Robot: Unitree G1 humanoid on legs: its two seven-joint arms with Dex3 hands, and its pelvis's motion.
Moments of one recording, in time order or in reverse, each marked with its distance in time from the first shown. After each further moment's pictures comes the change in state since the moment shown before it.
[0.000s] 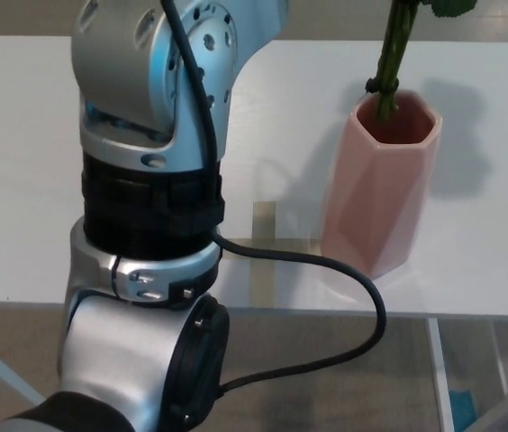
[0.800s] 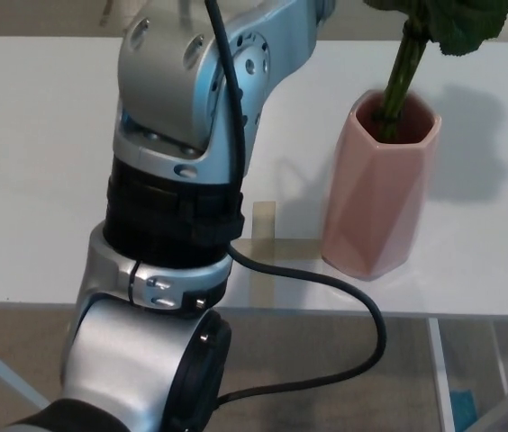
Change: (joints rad) left_arm 0.032 -0.002 -0.076 0.076 0.004 -0.057 0.002; right_arm -0.012 0.000 0.004 -0.002 0.000 0.000 0.000
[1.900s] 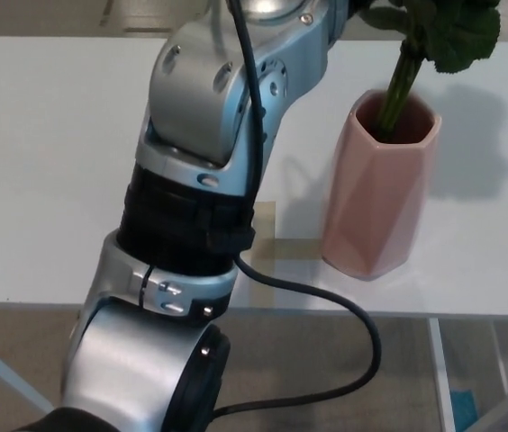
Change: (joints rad) left_arm 0.050 -0.010 -0.065 0.090 0.022 -0.125 0.013; right_arm -0.007 0.000 0.002 -0.008 0.000 0.000 0.007
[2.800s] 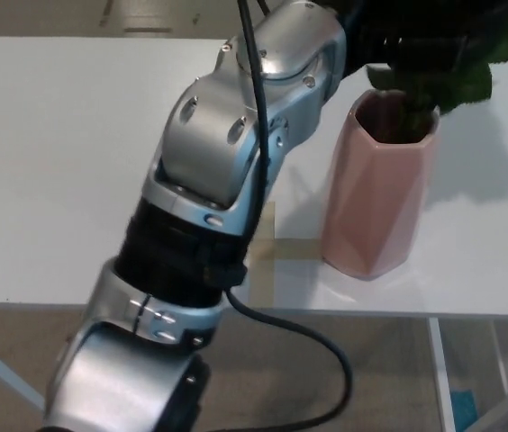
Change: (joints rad) left_arm 0.084 0.077 -0.125 -0.006 0.030 0.016 -0.077; right_arm -0.018 0.000 0.008 -0.003 0.000 0.000 0.008
